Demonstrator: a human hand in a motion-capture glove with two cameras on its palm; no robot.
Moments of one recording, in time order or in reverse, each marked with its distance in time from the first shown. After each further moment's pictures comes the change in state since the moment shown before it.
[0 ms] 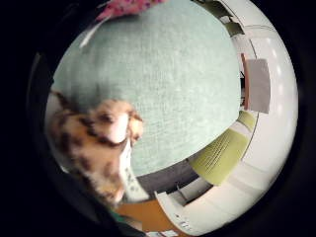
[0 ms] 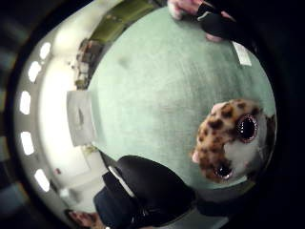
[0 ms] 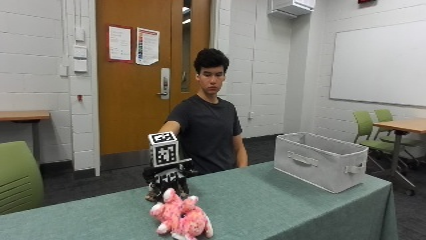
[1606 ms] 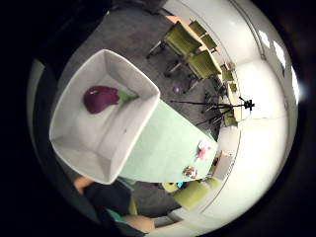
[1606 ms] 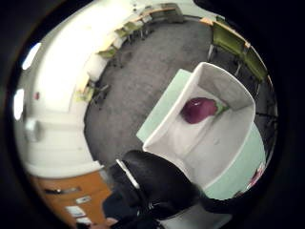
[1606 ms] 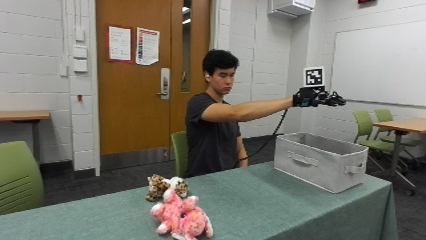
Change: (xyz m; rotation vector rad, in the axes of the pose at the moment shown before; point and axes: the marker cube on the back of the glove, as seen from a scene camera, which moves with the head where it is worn) arm -0.670 0.036 -0.177 0.259 0.246 -0.770
